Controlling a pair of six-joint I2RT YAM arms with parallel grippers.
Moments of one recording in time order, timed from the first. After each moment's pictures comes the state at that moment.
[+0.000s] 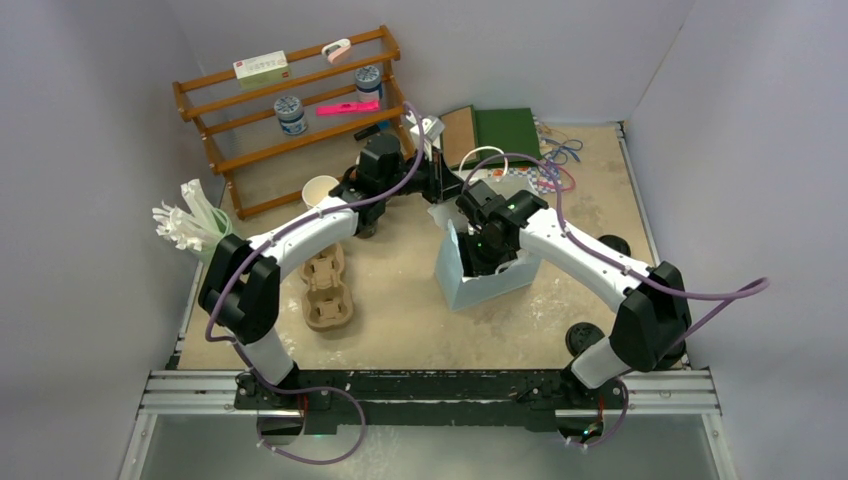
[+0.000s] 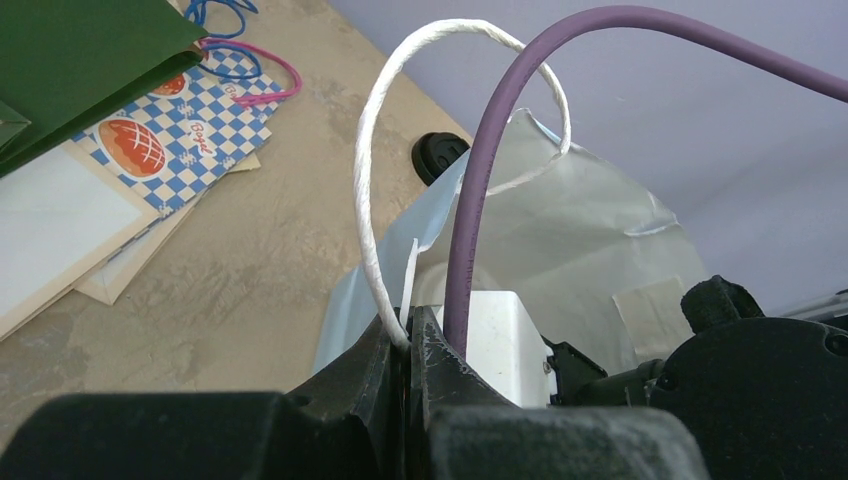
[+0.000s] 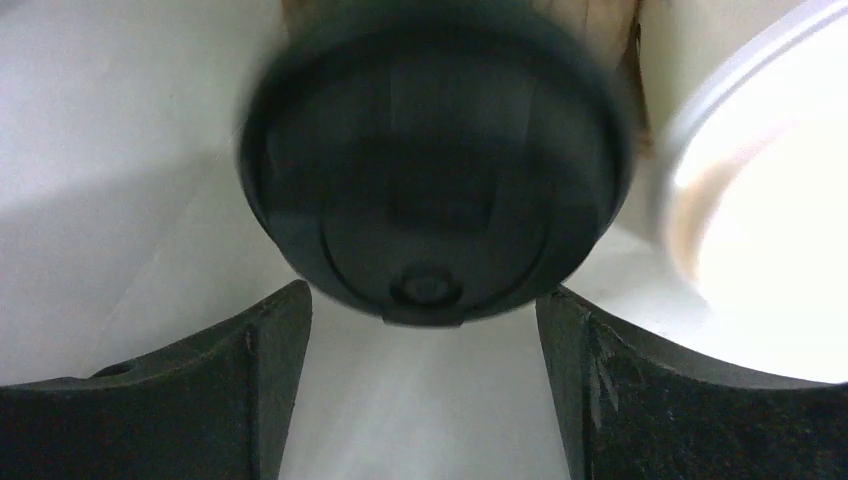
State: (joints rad) left arm -0.60 1.71 1.29 0.22 0.61 -0.47; right arm 0.69 1.53 1.30 -1.11 -0.06 0.48
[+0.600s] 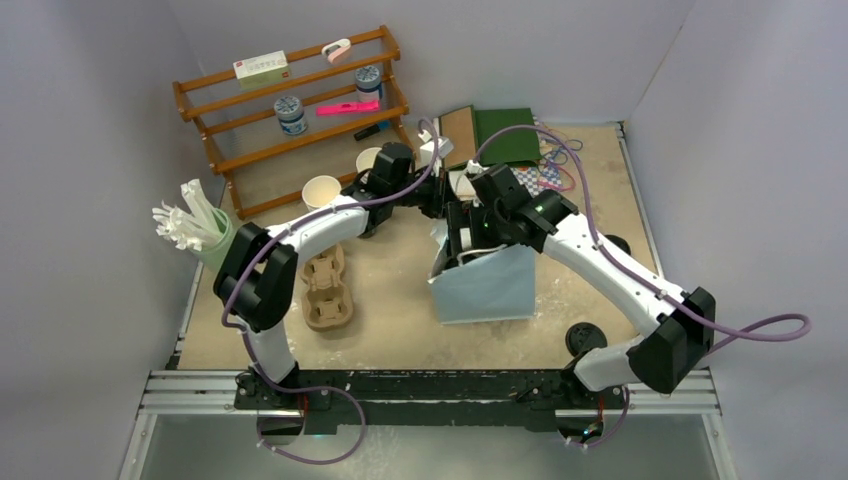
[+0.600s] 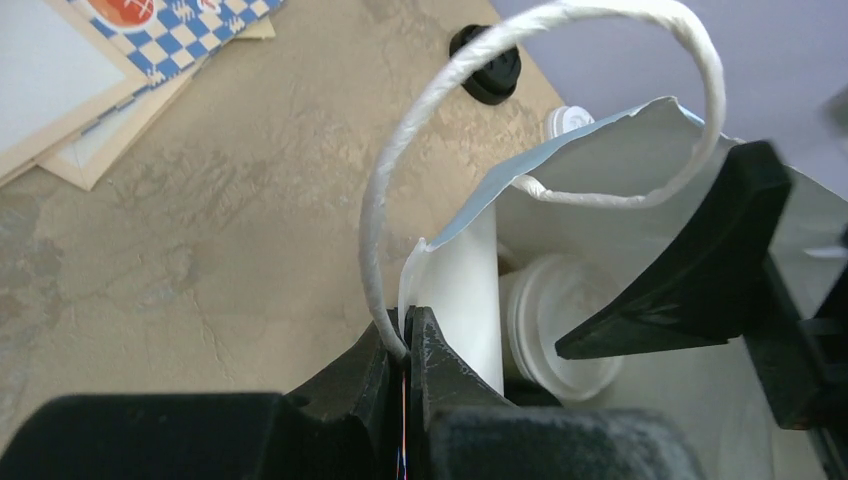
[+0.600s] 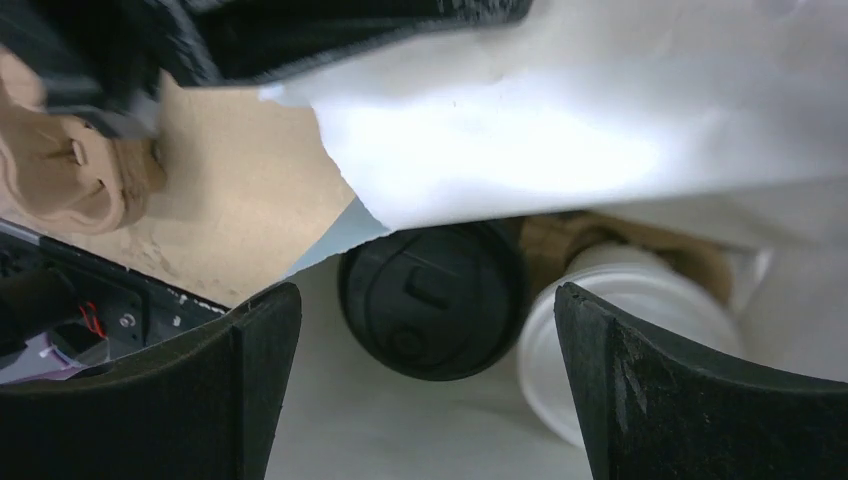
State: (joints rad) left arm -0.60 1.80 1.31 0.09 0.63 -0.43; right arm 0.68 1.41 1.32 -0.92 0.00 0.49
